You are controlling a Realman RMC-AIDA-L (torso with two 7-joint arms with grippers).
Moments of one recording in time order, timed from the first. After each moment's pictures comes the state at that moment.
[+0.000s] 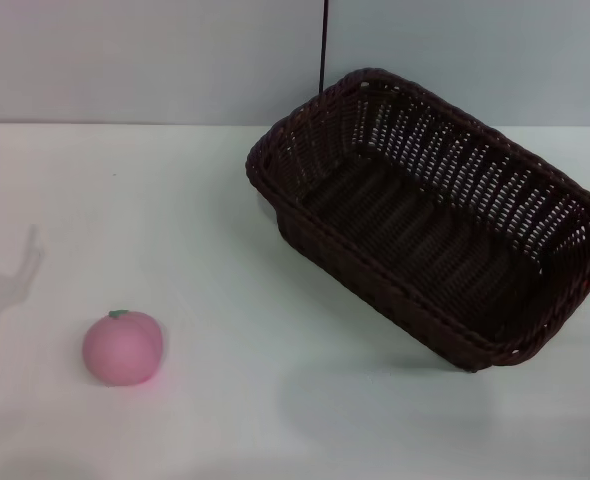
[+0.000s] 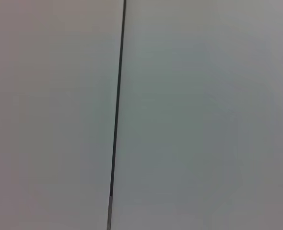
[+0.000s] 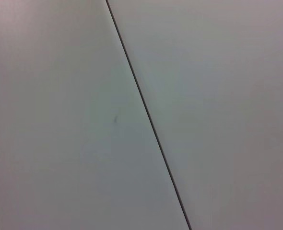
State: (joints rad) left arm -0.15 -2.07 -0.31 -0.13 1.79 1.60 -0.18; right arm 0.26 2.08 -0.13 0.15 -1.08 -1.83 0.38
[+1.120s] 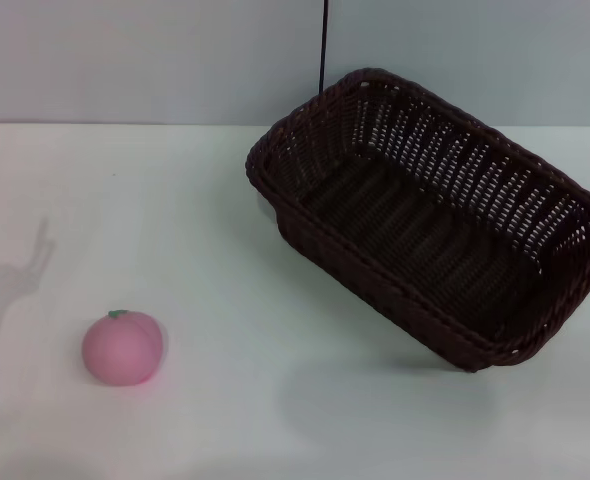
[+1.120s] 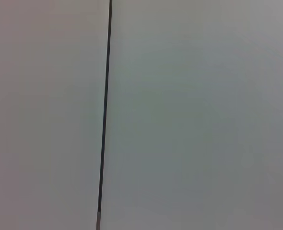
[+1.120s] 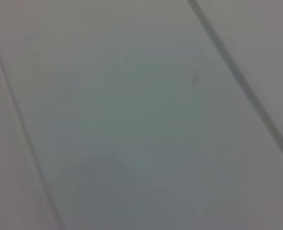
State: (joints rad) left arm -0.17 -2.07 -0.31 -0.14 1.79 1.62 -0.17; right arm 0.12 2.07 -0.27 -0.94 -1.41 -1.75 1.65
